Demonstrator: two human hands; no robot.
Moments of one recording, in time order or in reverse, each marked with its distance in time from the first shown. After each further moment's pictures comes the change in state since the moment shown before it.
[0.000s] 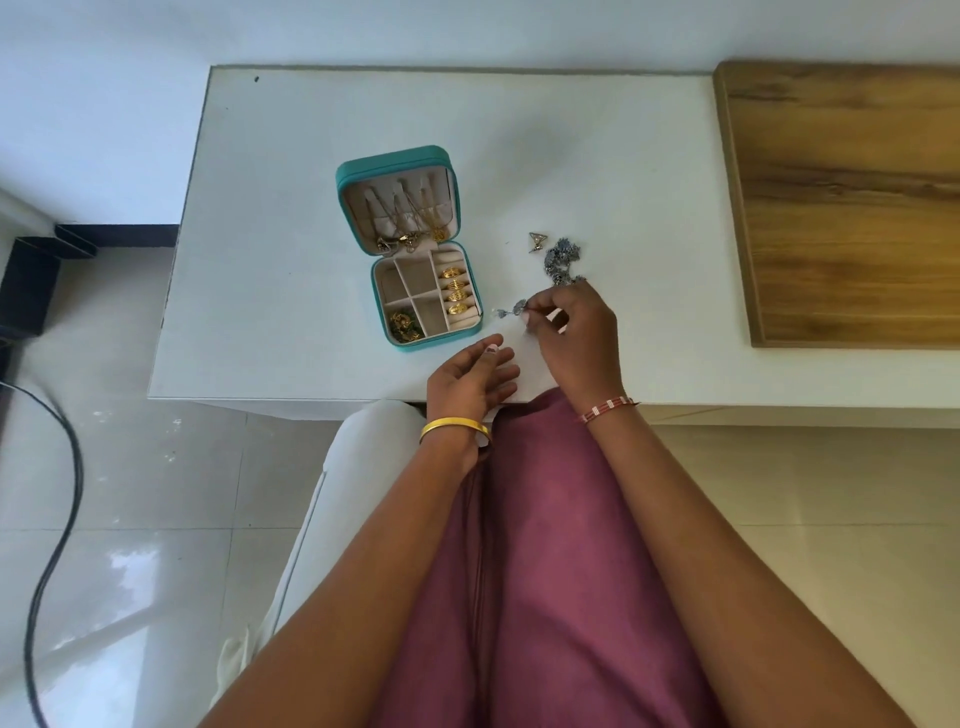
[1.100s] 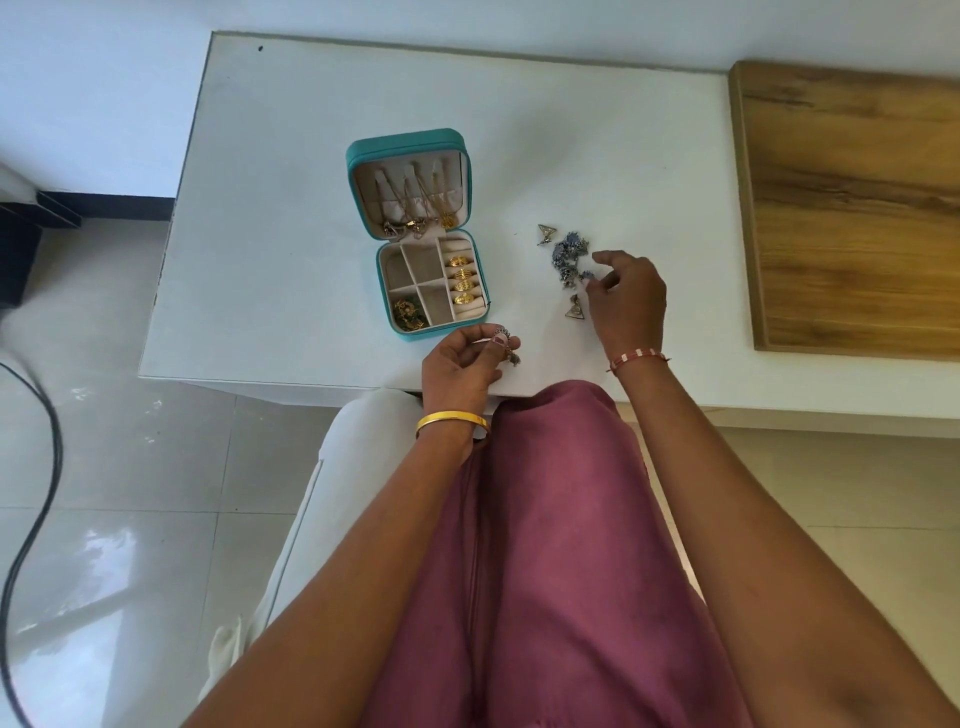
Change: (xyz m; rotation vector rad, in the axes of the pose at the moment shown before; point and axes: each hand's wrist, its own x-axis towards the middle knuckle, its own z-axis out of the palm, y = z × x) left_hand 0.000 0.005 -0.005 0.165 -0.005 0.176; right_hand 0.042 0.030 -0.017 -0.241 0.068 0.194
